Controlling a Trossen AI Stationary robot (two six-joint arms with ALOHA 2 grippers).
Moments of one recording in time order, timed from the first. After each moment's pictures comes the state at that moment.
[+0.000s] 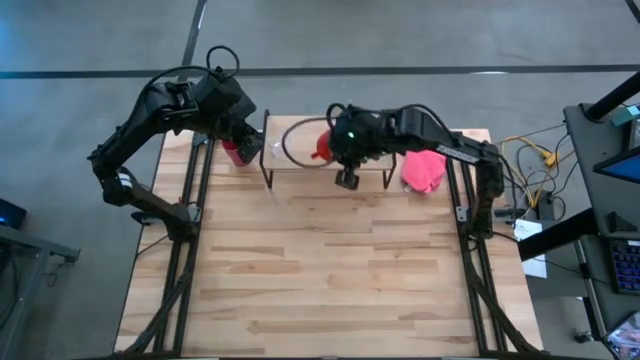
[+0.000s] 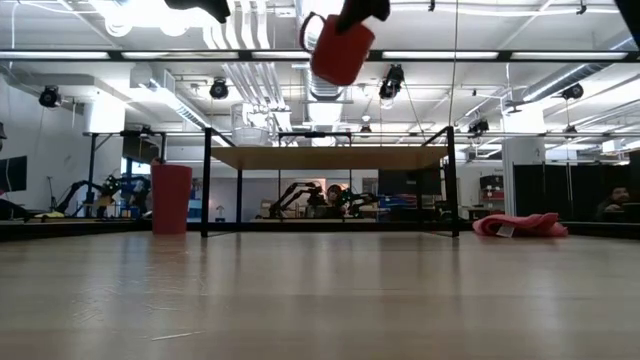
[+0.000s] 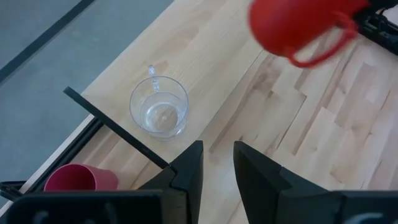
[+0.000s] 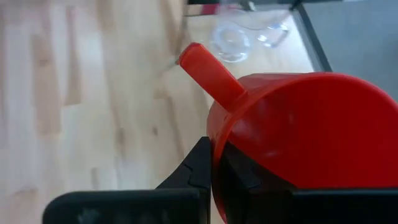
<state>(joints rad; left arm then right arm) 0.43 1.40 1.98 -1.44 -0.06 -0.20 -0.16 1.88 2.23 -1.27 0.16 -0.05</state>
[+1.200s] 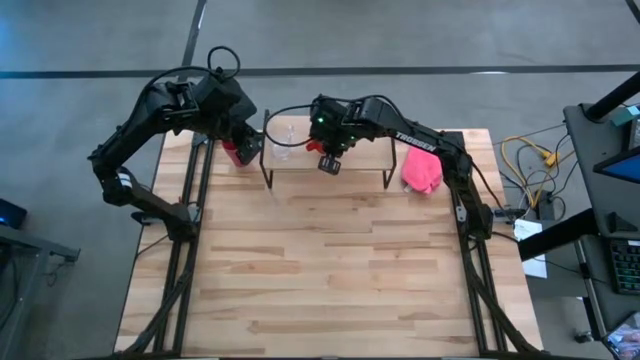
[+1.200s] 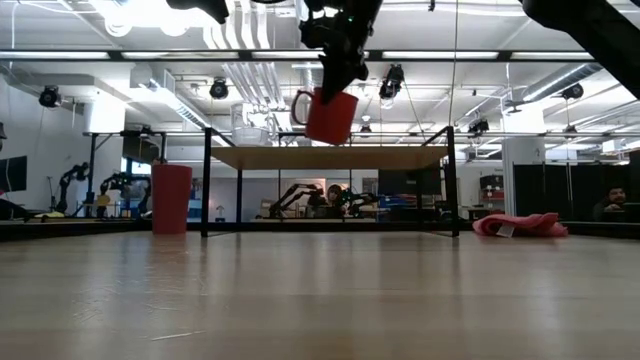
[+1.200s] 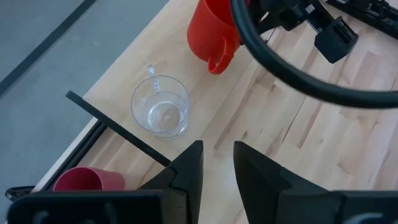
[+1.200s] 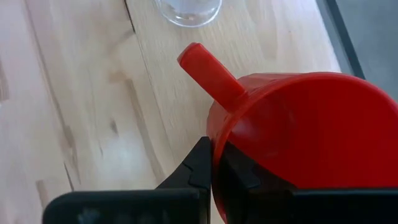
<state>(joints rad) 0.43 1.40 1.98 -1.45 -0.06 -0.15 -0.32 2.13 2.36 -1.31 0.10 -0.08</state>
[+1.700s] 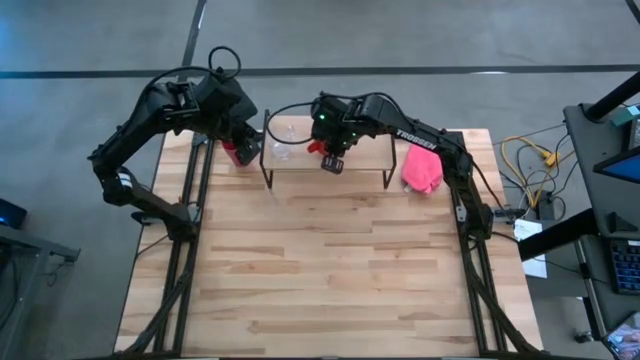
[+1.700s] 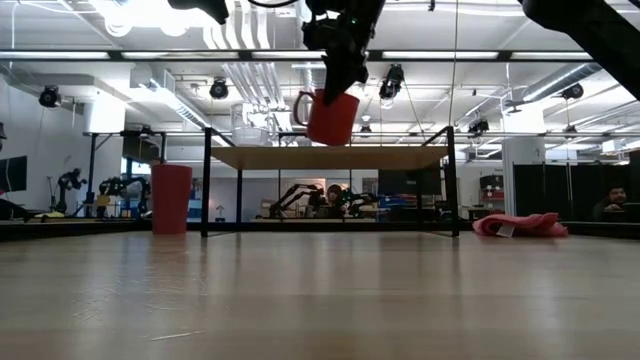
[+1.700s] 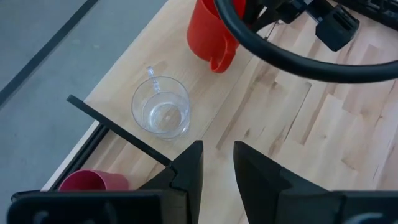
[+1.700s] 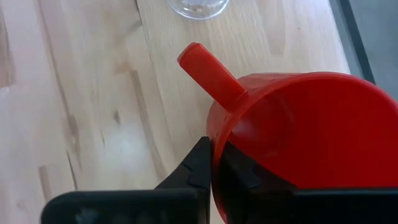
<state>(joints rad) 0.43 1.41 1.98 -1.45 -0.06 -0.12 -0.34 2.13 2.36 -1.33 0.05 -0.14</state>
